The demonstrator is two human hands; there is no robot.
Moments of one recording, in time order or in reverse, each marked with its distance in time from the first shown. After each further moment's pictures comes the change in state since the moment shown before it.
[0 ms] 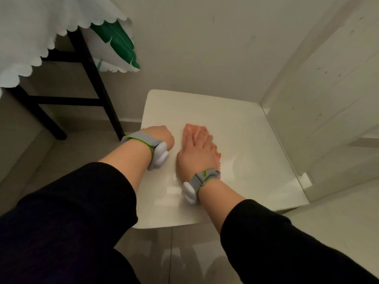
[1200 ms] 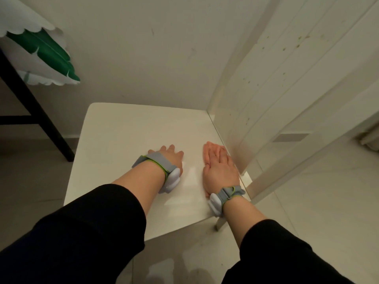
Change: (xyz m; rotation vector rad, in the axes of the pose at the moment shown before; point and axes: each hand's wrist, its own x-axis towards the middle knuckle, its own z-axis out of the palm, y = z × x) left_hand 0.032 0.139 0.067 0.306 -0.094 0.379; right_hand -0.006 0.190 -0.044 -0.181 0.057 0.151
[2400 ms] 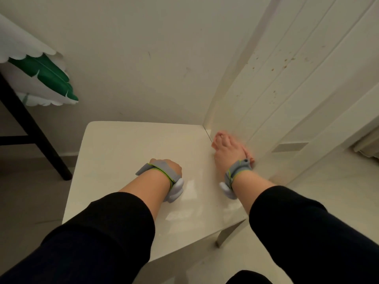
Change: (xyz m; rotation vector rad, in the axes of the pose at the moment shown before) left_hand -0.076 0.025 -0.067 0.256 -0.116 0.046; right_hand 0.059 -0.001 -0.088 -0.832 -0.076 -0.265
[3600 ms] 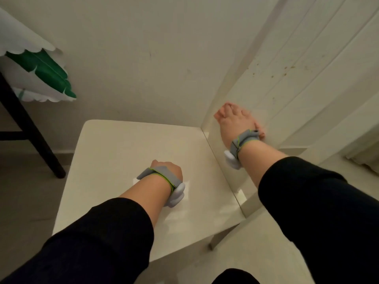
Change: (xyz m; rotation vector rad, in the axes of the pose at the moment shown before) left_hand -0.011 0.005 -0.005 -0.111 0.024 0.051; right_hand 0.028 0.059 -0.050 0.177 0.152 0.137
